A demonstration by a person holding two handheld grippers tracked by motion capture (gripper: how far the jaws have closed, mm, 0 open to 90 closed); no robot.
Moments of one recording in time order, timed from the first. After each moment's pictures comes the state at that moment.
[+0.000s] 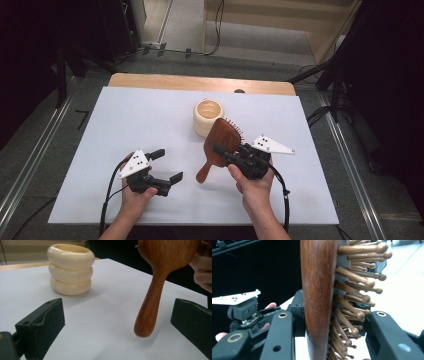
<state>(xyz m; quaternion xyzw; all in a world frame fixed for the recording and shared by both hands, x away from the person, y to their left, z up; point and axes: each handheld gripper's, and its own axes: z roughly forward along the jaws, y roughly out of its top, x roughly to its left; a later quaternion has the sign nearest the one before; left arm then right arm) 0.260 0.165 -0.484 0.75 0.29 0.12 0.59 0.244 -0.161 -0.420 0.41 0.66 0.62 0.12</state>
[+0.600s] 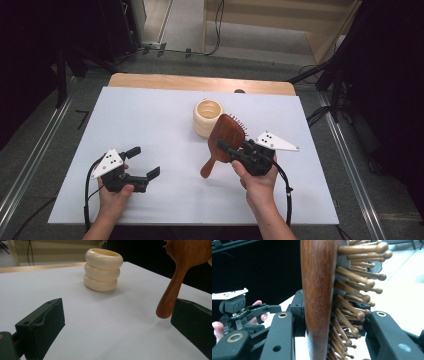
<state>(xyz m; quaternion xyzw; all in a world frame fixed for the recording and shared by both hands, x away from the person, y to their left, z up) 0.261 0.218 -0.480 0.73 0.33 0.16 0.58 0.250 -0.170 -0.414 0.41 0.66 0.62 0.14</state>
